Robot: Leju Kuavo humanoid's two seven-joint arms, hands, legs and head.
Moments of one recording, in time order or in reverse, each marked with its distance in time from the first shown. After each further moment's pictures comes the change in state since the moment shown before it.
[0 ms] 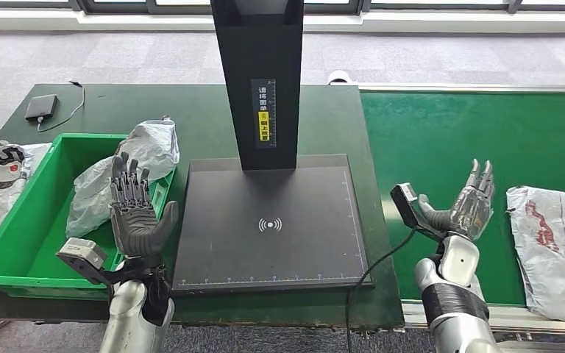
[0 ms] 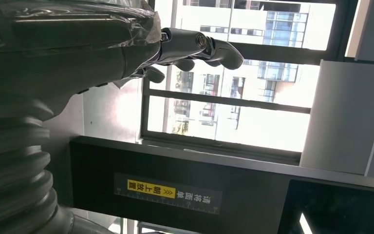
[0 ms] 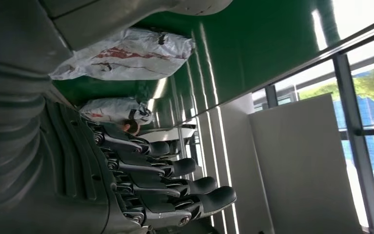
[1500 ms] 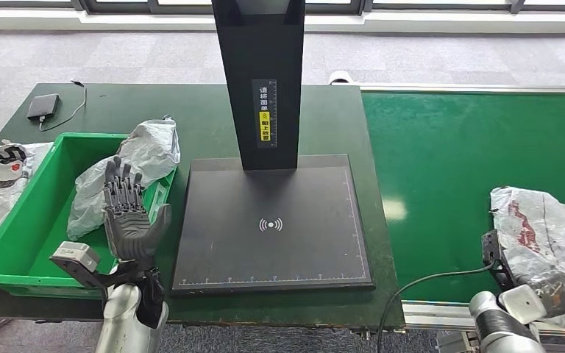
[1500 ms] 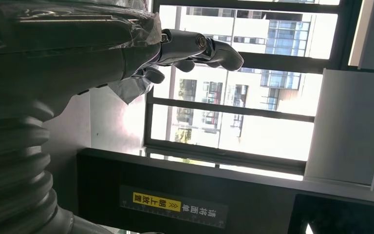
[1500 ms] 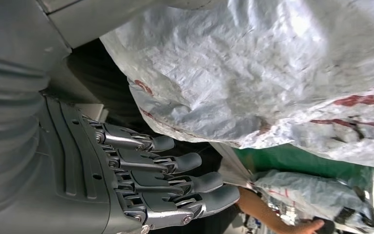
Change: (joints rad) left arm 0.012 0.000 0.044 -0.003 -0.010 -0.010 0.000; right arm 0.004 -0.202 -0.358 0.270 0.029 0.125 0.403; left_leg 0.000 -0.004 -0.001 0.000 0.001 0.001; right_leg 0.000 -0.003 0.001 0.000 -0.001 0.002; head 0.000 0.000
